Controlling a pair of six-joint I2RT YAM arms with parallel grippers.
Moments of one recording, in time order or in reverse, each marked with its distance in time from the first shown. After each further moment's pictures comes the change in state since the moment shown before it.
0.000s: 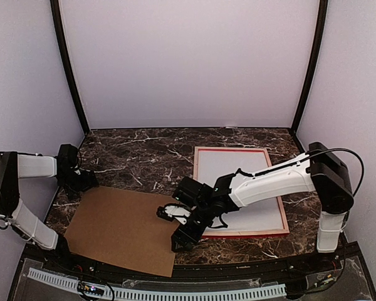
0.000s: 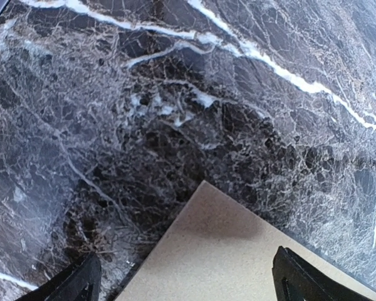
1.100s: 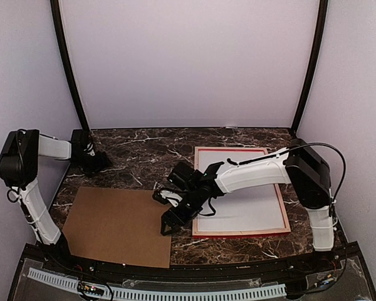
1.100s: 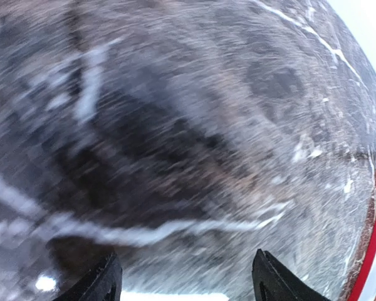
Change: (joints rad) left arm -0.027 0.307 0.267 0.178 0.192 0.030; right arm -0.102 0.162 0.190 -0.035 -0.108 0.085
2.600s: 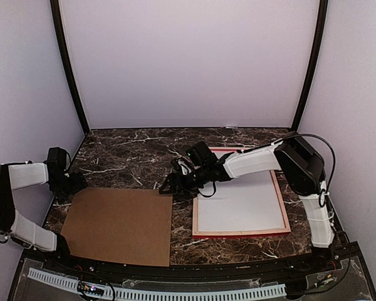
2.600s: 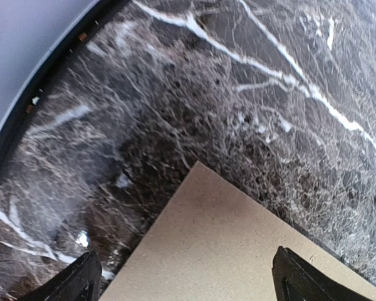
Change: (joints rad) left arm 0.117 -0.443 -0.347 -0.190 -0.289 -0.042; right arm -0.237 0.107 0.018 0.432 -0.113 0.440
